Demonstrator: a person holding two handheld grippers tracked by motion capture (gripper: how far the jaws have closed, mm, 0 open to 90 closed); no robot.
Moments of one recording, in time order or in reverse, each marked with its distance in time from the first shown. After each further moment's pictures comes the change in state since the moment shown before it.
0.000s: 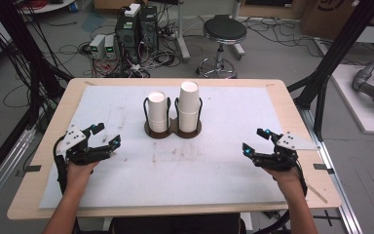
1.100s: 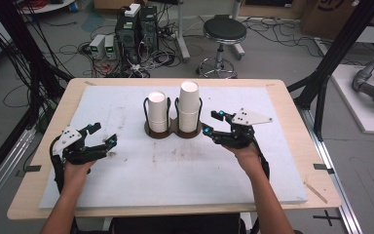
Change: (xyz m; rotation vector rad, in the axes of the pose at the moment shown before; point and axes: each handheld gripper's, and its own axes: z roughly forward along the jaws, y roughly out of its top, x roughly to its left) left arm 0.010 -0.002 -0.004 -0.006 0.014 -0.018; right arm 0.042 0.055 0.100 -0.029 0.177 -0.057
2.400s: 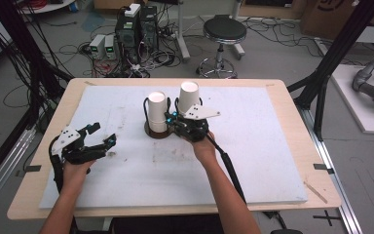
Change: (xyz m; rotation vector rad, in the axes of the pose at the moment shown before) left arm 0.003 -0.001 -0.001 -0.002 -0.001 -0.015; right arm 0.044 0.006 0.111 0.002 0.048 -0.023
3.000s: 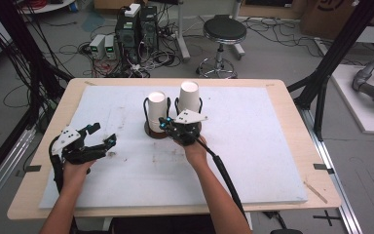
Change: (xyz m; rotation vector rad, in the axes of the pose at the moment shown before) left arm 0.000 -0.001 0.001 0.002 0.000 -0.003; right arm 0.011 -0.025 0.032 0.074 -0.047 0.032
